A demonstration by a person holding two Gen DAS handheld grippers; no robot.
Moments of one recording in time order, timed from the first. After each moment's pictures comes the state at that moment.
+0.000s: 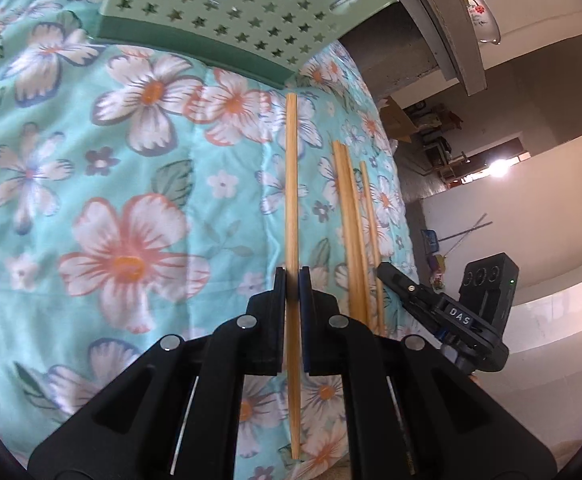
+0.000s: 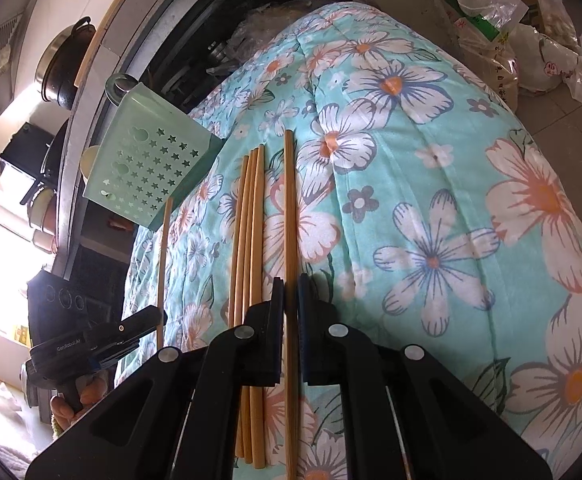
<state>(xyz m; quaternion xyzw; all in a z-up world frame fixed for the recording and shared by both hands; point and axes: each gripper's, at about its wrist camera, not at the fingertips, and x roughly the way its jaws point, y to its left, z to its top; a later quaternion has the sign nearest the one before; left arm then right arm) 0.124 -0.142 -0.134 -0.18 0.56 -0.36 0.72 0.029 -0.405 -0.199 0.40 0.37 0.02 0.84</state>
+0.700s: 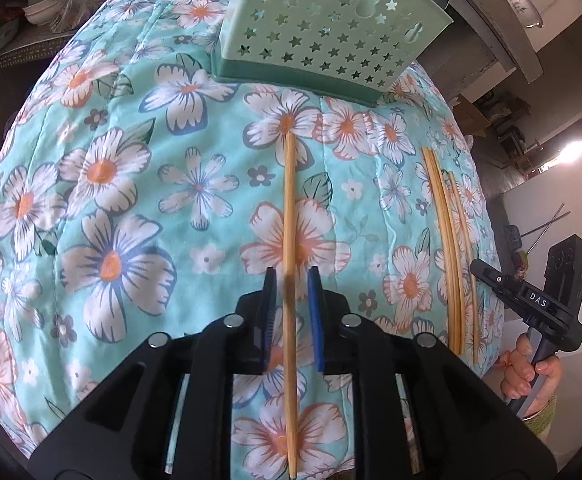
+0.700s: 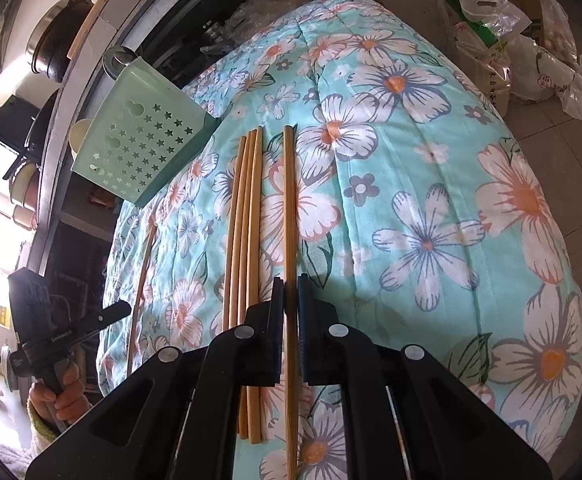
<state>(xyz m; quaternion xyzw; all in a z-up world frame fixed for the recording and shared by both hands) 0.122 -0.094 -0.114 -0.06 0.56 -0.25 0.79 0.026 -0.395 -0.185 0.35 0.42 0.00 0.84</state>
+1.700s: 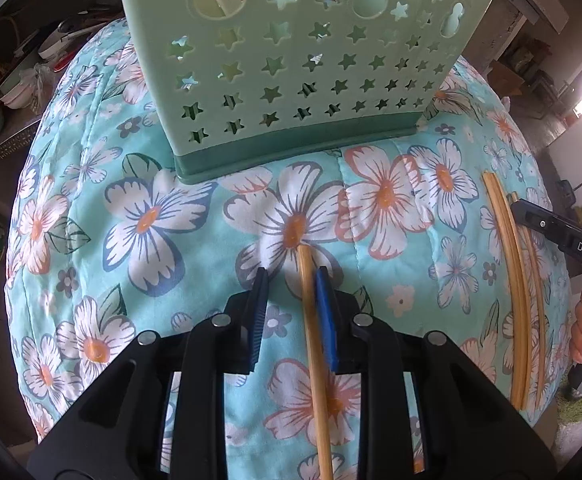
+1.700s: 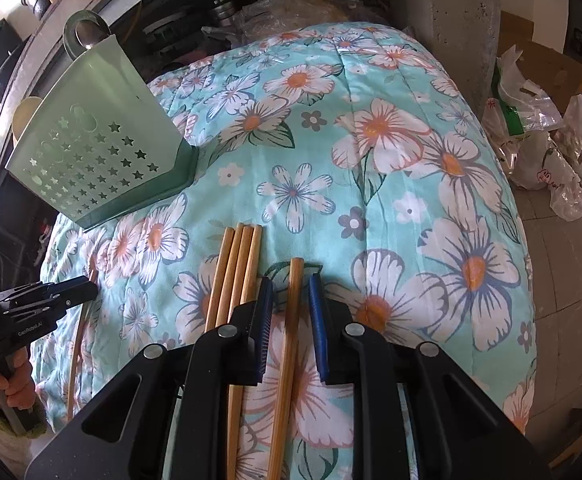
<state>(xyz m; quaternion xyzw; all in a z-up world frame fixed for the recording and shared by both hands) 0.200 -0.163 -0.126 0.07 0.55 -0.22 0.80 0.141 -0.401 -0.169 0.20 0.46 -0.04 0.86</state>
